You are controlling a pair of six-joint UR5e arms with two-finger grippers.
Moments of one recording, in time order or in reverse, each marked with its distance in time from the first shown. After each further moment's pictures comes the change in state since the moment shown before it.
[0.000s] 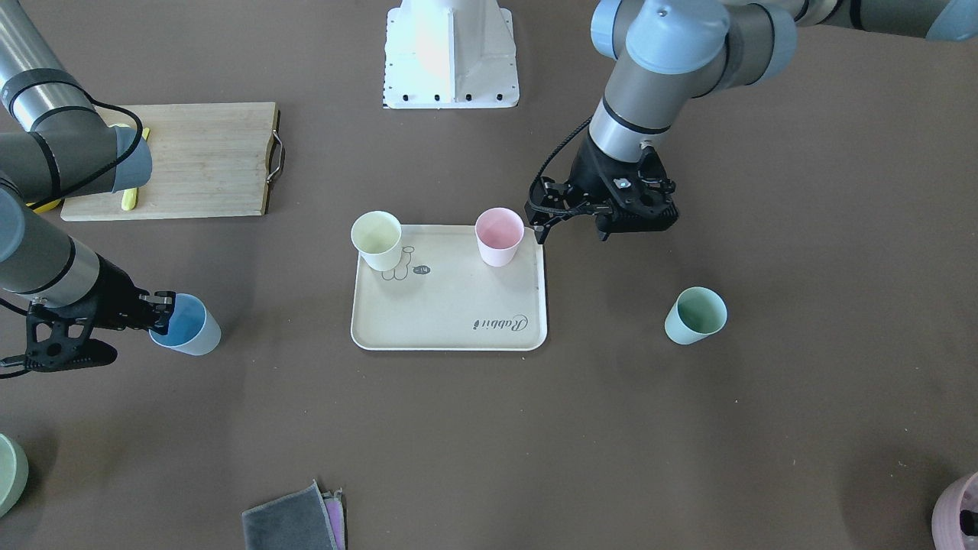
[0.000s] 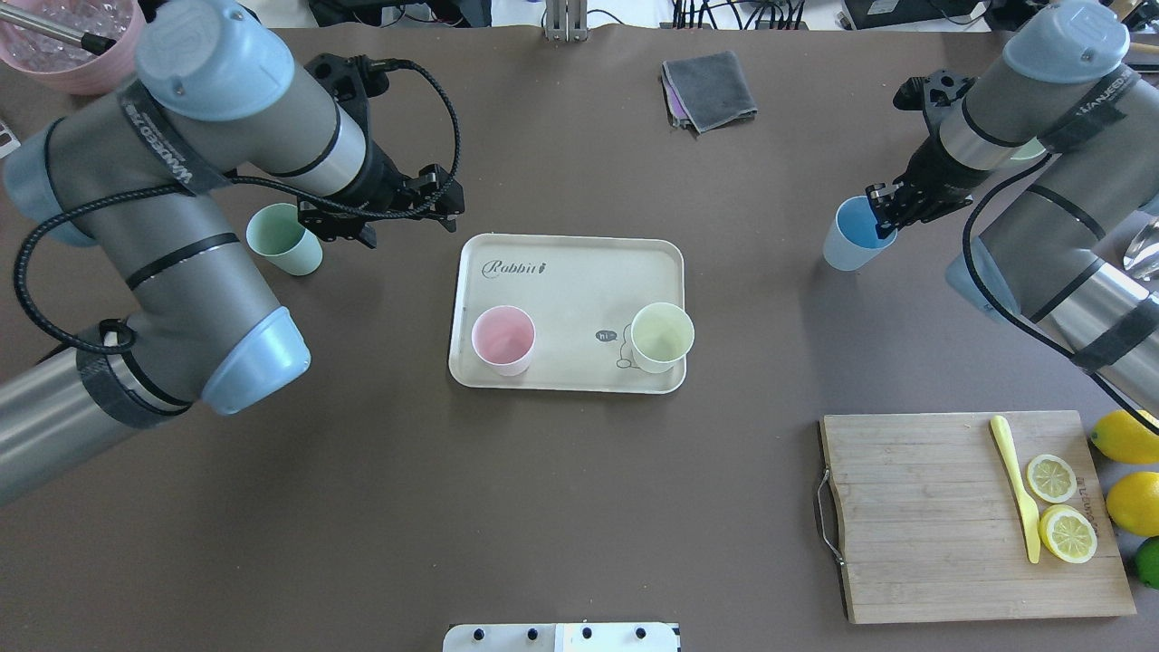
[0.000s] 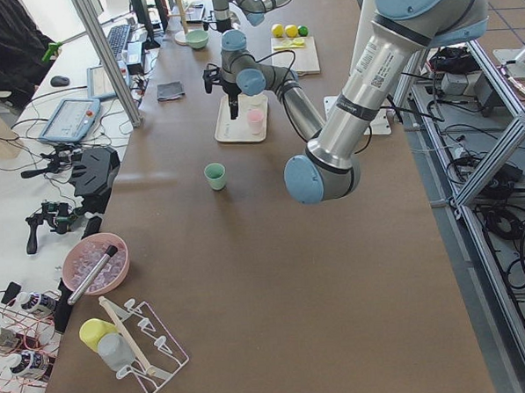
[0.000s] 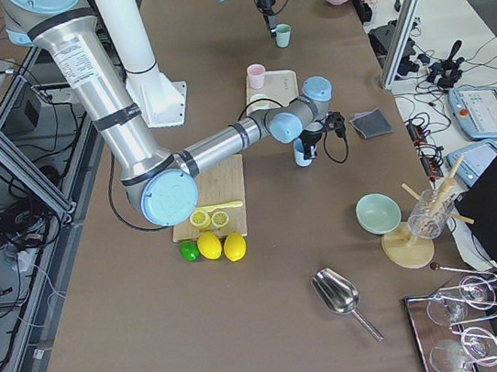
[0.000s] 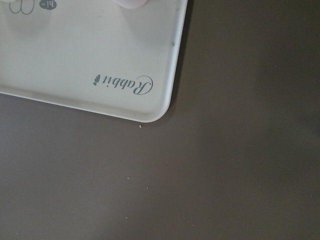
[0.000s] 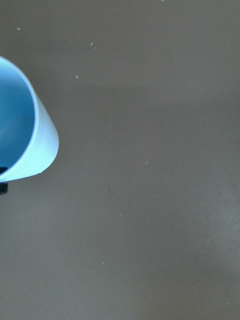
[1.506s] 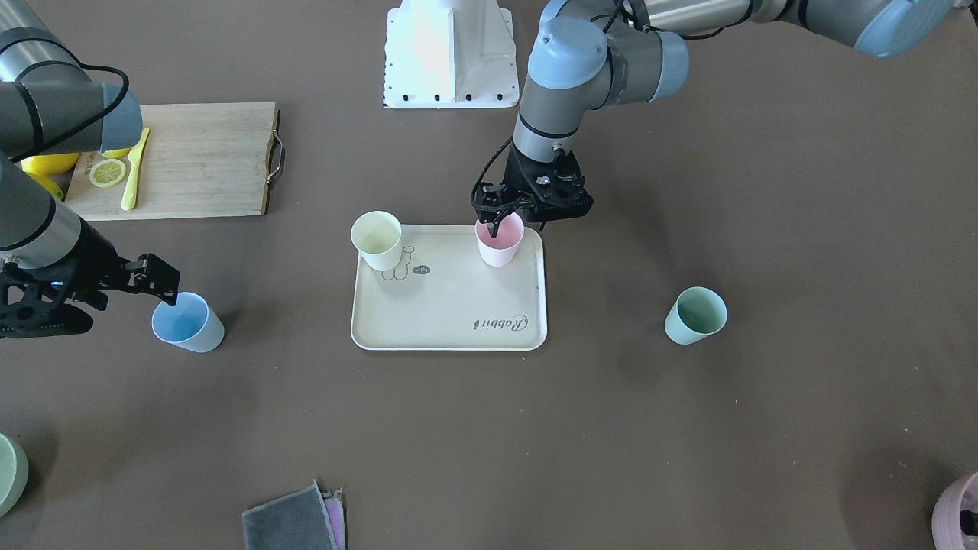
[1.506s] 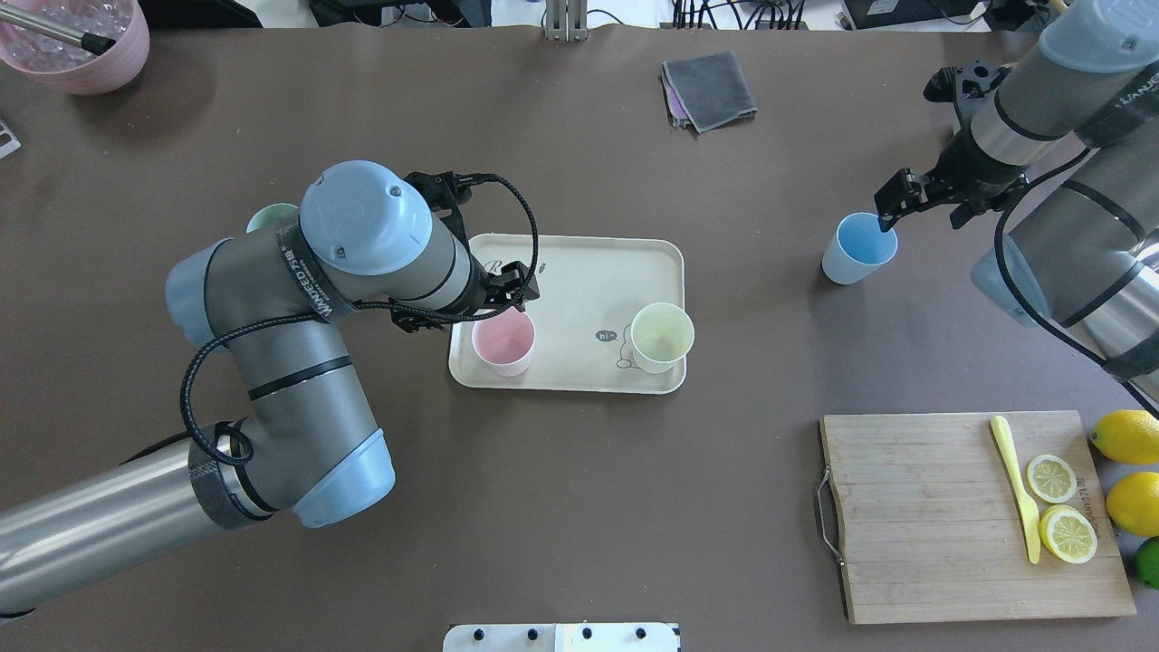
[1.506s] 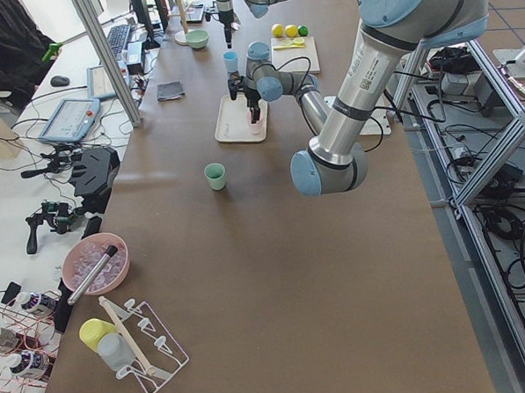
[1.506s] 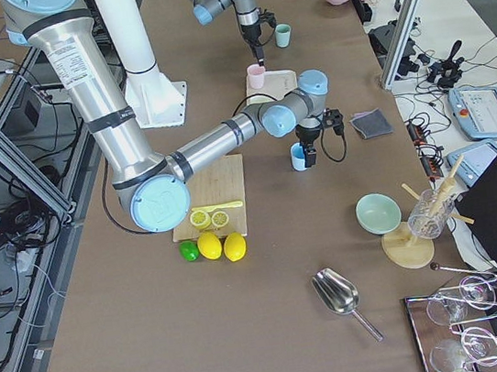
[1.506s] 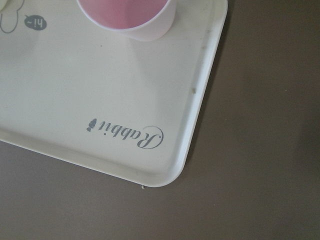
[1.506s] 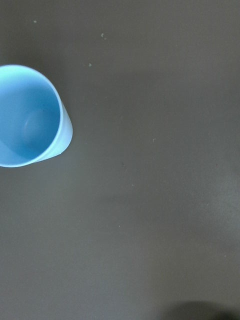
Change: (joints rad) left arm 0.232 -0.056 0.085 -0.055 0.210 -0.238; right arm 0.010 -0.047 0.085 -0.090 -0.054 -0.020
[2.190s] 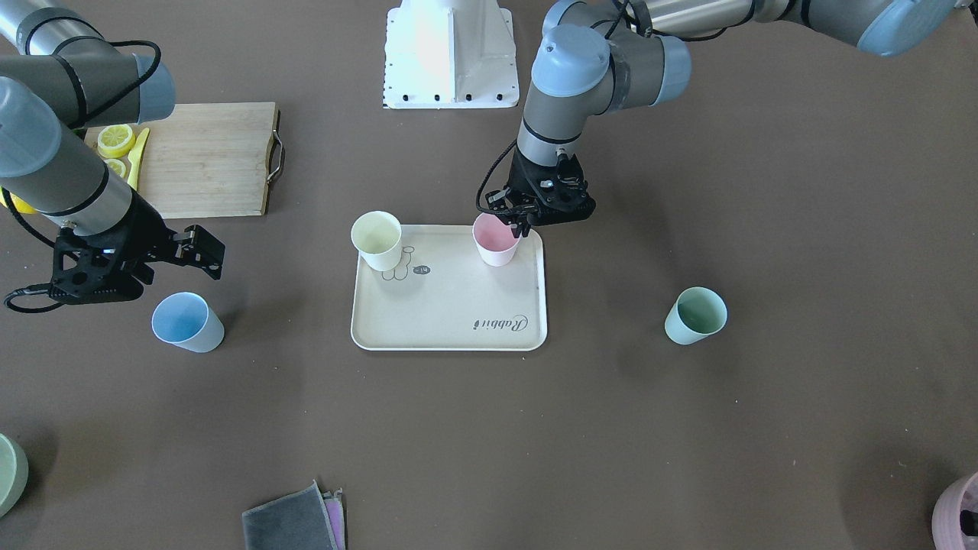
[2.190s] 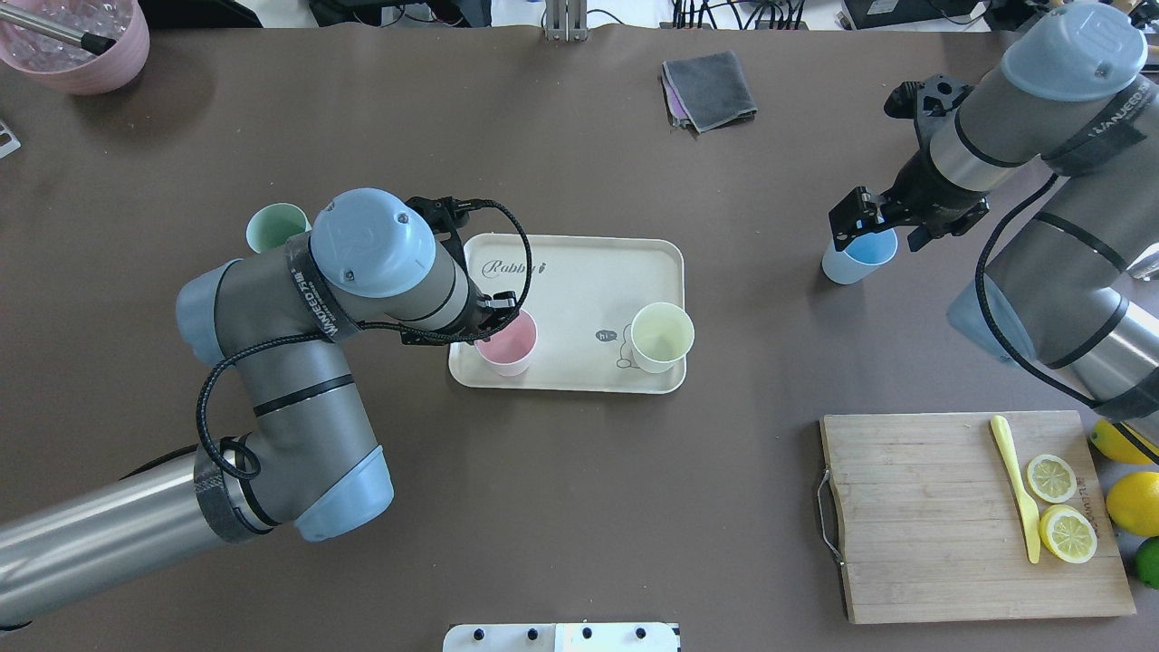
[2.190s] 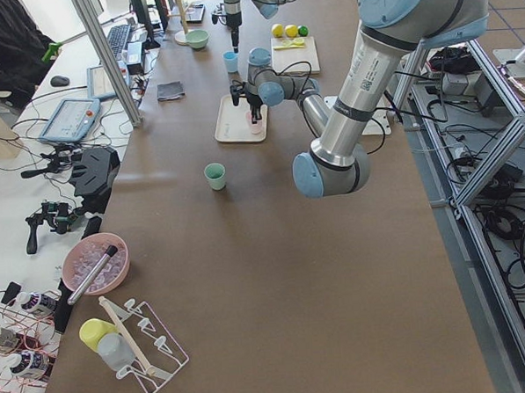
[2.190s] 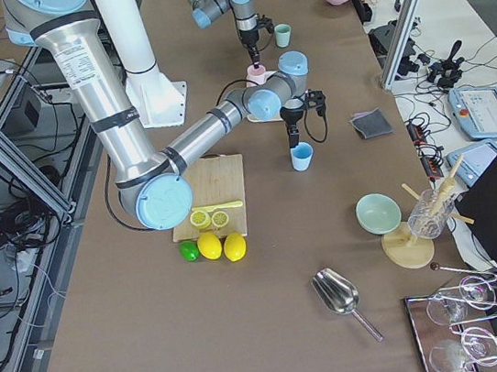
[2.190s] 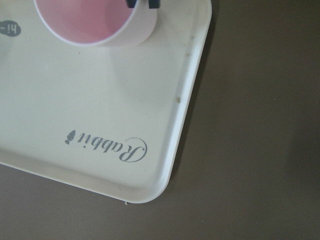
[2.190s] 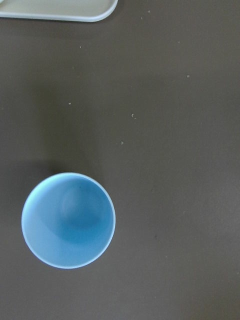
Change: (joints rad) left arm 0.030 0.021 0.025 -0.007 0.013 -0.003; right arm -0.069 -0.012 0.153 -0.042 -0.017 0.136
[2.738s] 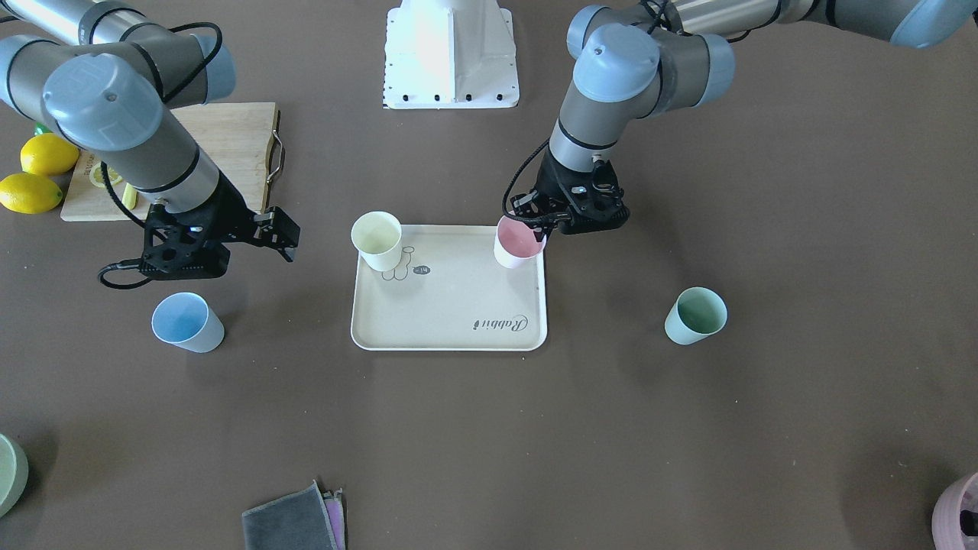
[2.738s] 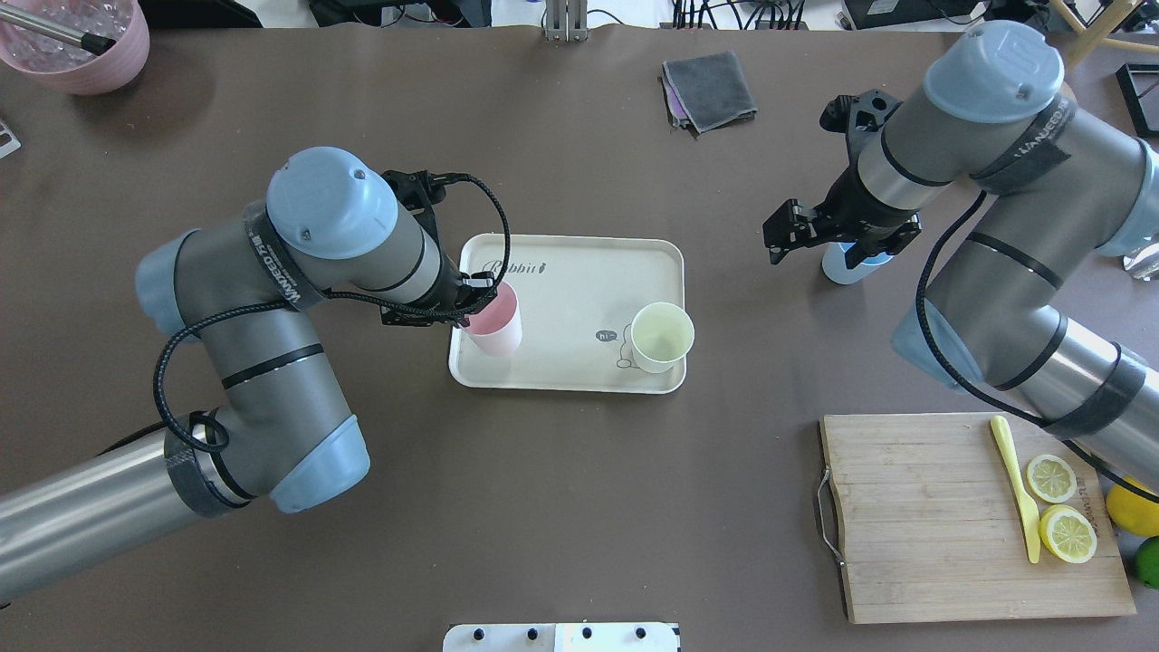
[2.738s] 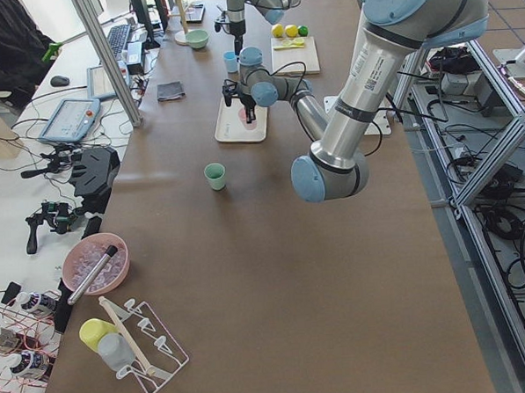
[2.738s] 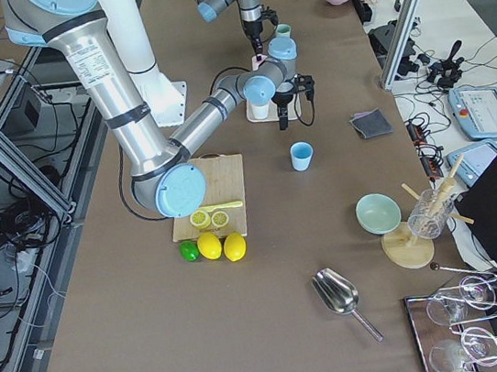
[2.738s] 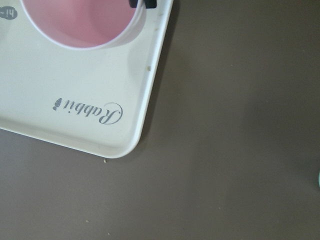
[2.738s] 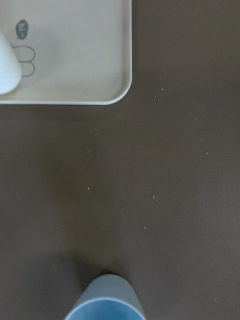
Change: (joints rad) left arm -0.041 0.019 -0.022 0.000 -0.059 0.037; right arm -0.080 0.059 0.029 -0.002 -0.014 0.136
